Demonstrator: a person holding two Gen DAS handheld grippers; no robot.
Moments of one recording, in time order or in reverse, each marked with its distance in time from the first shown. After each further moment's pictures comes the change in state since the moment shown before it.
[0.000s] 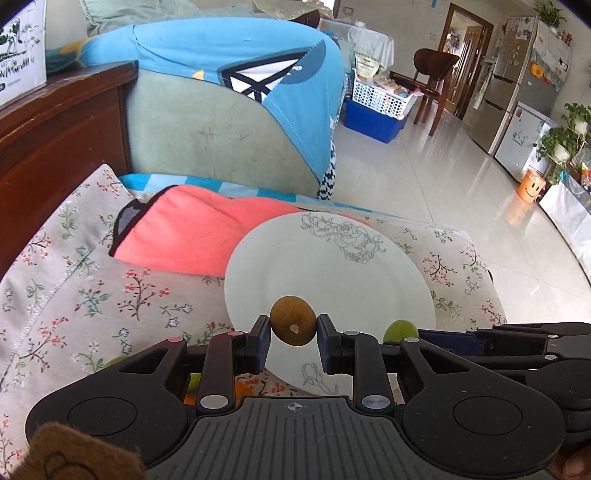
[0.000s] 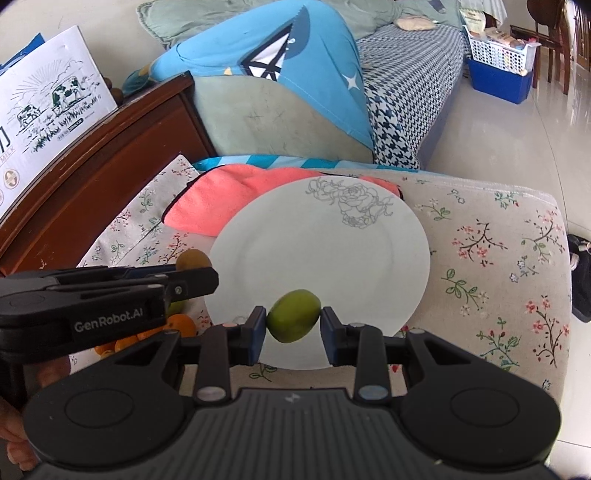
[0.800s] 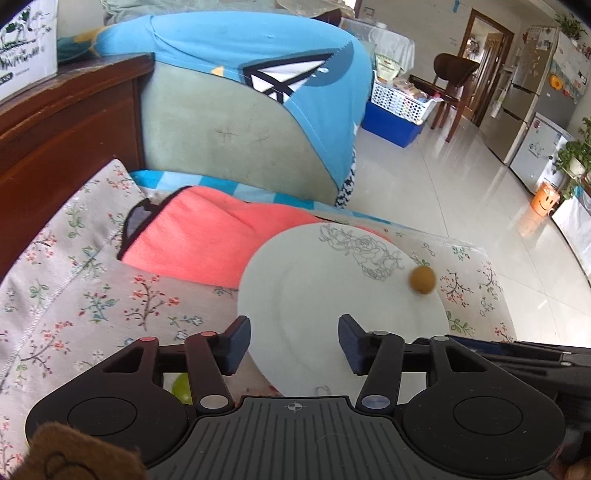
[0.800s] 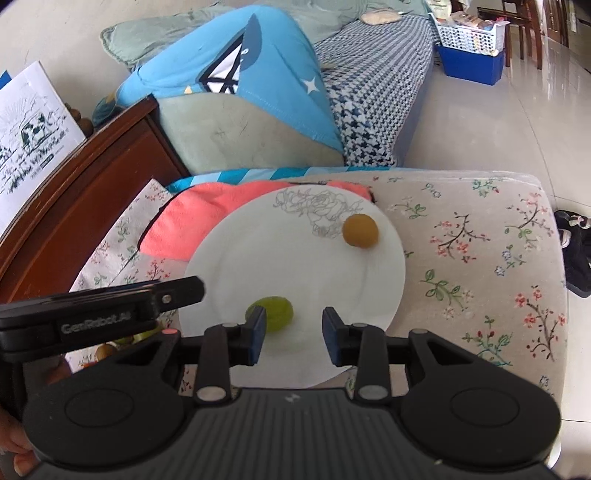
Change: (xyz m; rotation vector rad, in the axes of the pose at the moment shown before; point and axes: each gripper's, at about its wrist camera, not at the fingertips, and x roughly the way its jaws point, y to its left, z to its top) left arm 0.005 0.010 0.015 -0.056 0.003 0.043; right arm 0.001 -0.024 0.010 0.120 -0.042 -0.038
